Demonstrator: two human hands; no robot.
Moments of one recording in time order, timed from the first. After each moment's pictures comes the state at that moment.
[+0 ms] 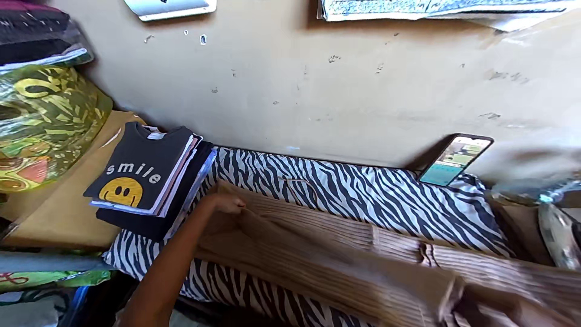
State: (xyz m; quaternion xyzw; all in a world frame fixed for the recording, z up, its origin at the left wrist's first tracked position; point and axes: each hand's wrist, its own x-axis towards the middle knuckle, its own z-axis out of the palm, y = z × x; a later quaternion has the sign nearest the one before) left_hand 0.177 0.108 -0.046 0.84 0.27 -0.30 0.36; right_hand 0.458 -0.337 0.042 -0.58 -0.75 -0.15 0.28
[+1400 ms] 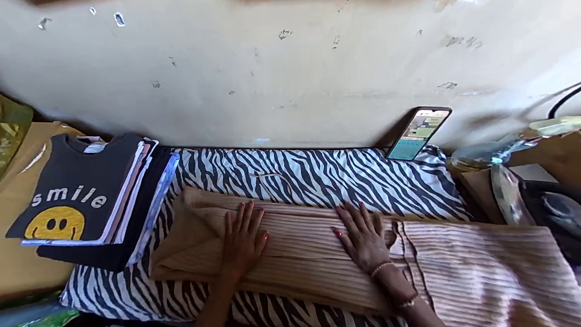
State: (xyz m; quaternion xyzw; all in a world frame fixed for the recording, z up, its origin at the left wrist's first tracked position) left_hand 0.215 -0.048 -0.162 0.95 0.28 0.15 0.01; right_hand 0.492 -0.261 -0.156 -0.82 -0.54 -0.05 0.17
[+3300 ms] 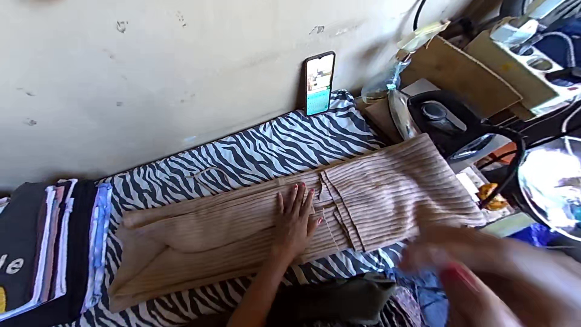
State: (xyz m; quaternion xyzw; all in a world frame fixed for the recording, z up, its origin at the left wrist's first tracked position) left_hand 0.391 -0.220 -0.141 0.98 0.08 0.09 0.14; right_hand 0.459 -0.417 0.060 -0.67 -0.48 -0.01 0.57
